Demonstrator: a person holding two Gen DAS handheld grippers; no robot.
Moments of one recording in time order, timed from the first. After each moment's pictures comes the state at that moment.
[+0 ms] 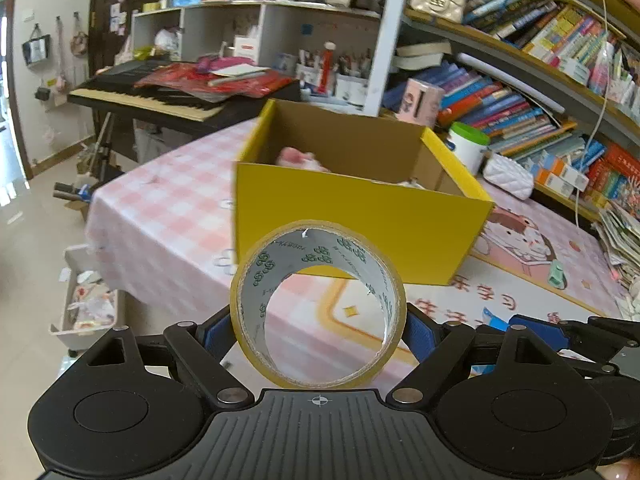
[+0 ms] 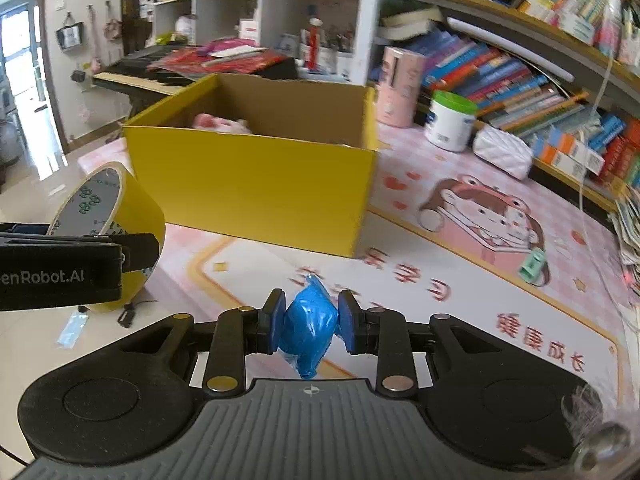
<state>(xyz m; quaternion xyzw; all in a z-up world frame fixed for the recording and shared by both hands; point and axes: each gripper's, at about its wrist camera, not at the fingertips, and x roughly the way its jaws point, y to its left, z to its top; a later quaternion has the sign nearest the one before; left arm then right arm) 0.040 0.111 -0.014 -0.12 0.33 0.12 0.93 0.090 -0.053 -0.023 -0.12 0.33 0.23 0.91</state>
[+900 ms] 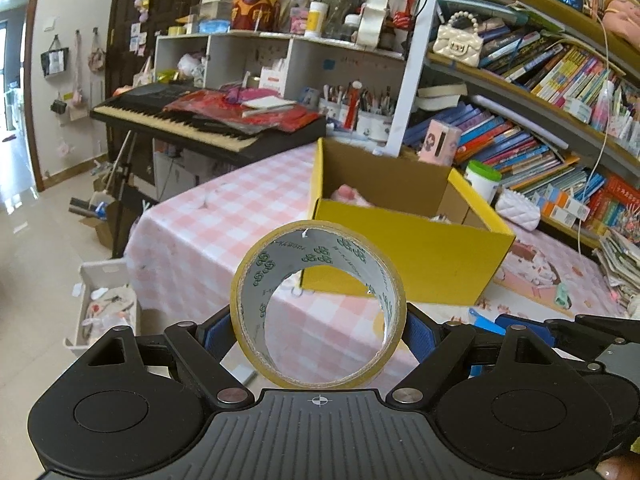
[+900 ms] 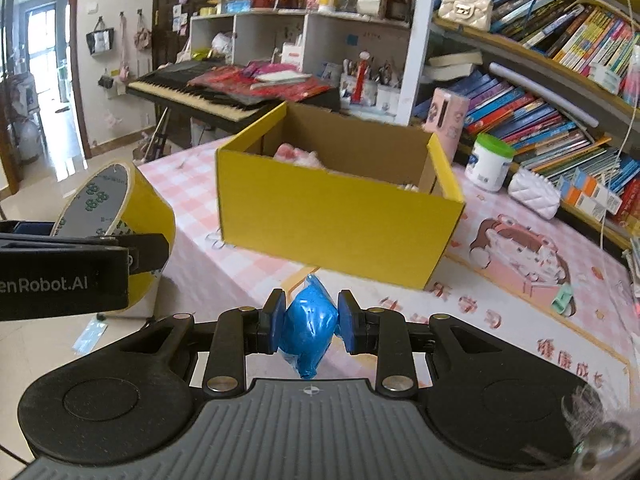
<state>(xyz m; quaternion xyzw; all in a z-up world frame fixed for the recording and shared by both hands) -0.002 0.158 0.006 -0.13 0.28 0.12 0.94 0.047 0.005 -0.003 -0.13 0.29 0.25 0.91</state>
